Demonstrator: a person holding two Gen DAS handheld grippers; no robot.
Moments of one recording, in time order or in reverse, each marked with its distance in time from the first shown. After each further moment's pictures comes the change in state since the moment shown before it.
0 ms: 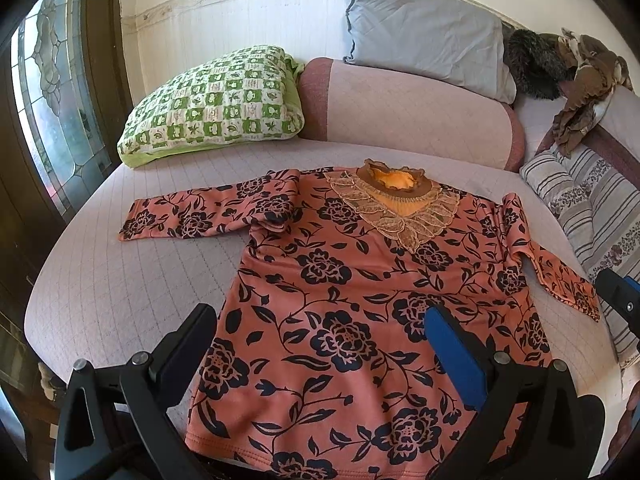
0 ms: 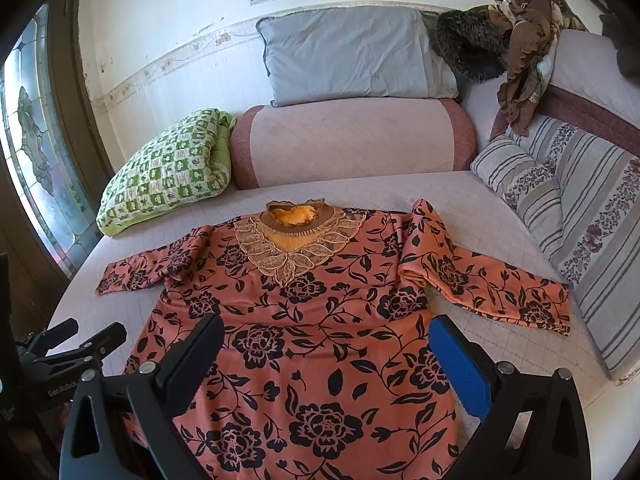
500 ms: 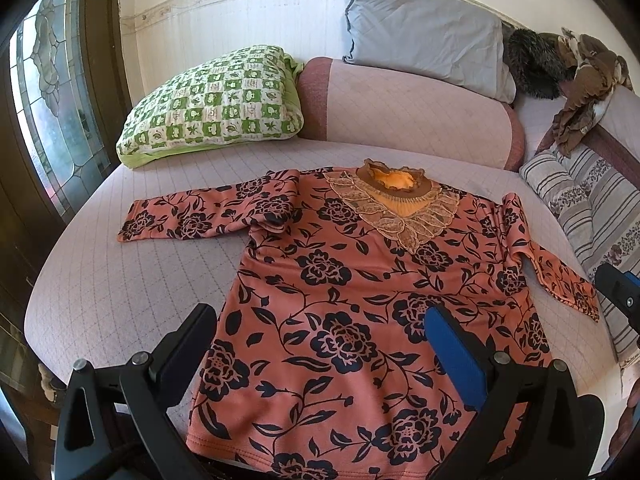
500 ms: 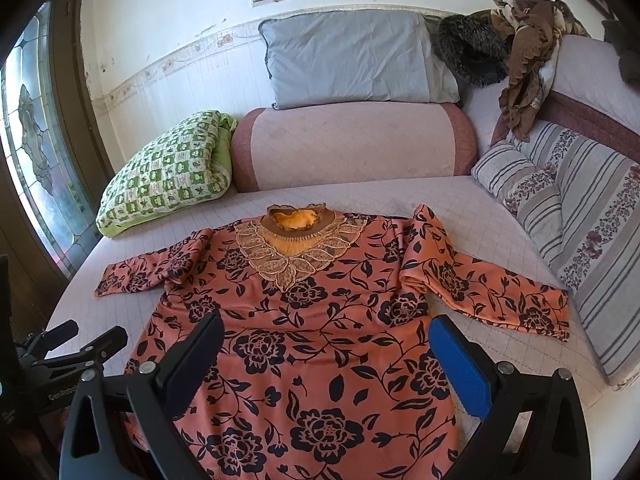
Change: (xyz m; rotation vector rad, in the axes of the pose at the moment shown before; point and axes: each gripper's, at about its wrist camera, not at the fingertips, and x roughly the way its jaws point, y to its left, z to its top) left arm 0.001 0.002 0.002 -0.001 0.002 -0.003; right arm 0.001 0.001 0.002 -0.007 -0.010 -0.002
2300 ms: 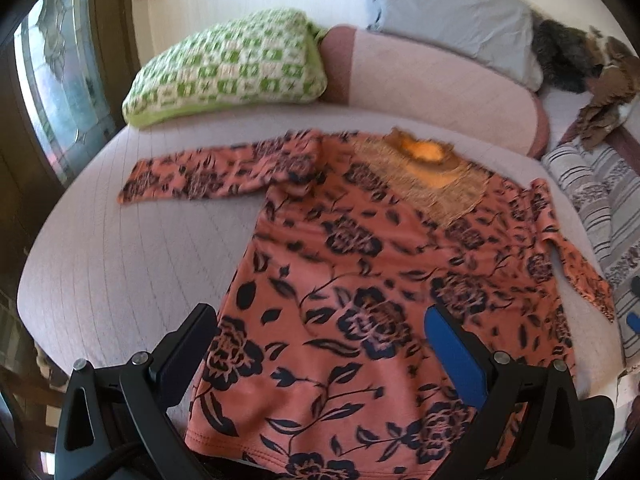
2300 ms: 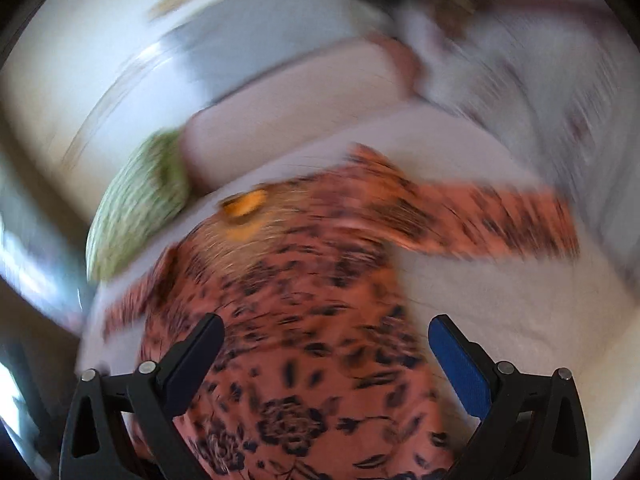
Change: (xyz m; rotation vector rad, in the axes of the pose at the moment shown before) left arm 0.051 0.022 -0.018 -0.056 0.092 0.001; right arm 0.044 -0.141 -0.031 0.448 0.135 0.062
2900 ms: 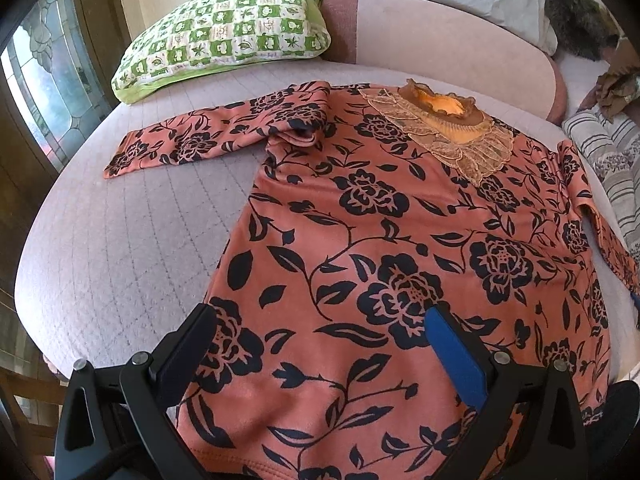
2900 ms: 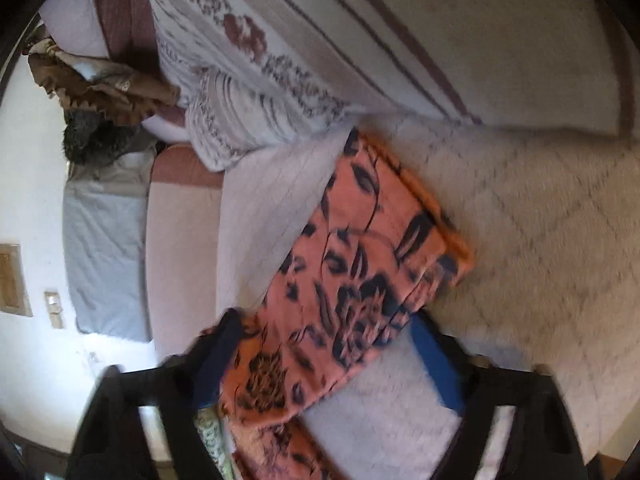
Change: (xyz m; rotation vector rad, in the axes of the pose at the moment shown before) left arm 0.052 -0.001 -0.012 0.038 0.105 0.044; right arm 0.068 -0.241 0.055 0.879 -0.119 0.068
